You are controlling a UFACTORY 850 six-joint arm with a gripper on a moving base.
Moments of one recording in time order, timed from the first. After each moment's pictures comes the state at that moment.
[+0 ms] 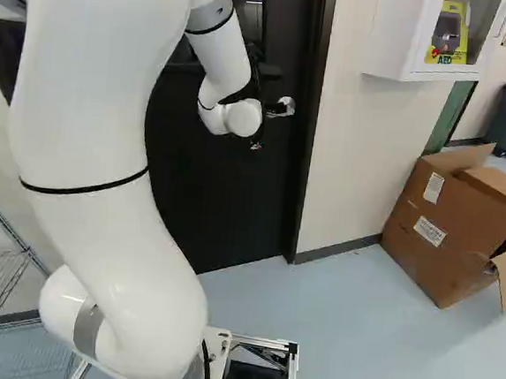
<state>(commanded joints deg) -8.8 -11.3 -49.1 -18.2 44.2 13.3</state>
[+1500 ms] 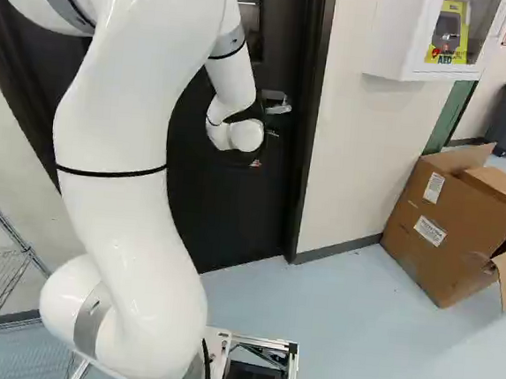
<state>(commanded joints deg) -8.8 -19.0 -50.6 -18.2 44.2 13.3</state>
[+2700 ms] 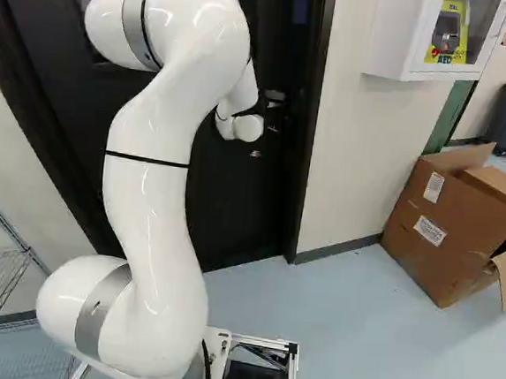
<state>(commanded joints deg) -5.1 -34.2 -69.9 -11.1 39.9 13.3</state>
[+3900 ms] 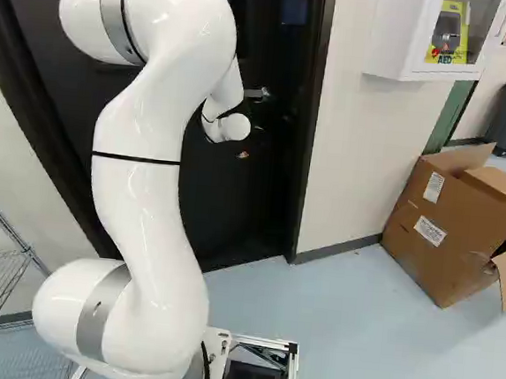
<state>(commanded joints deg) -0.7 -29.8 -64.1 -23.2 38.3 13.3</state>
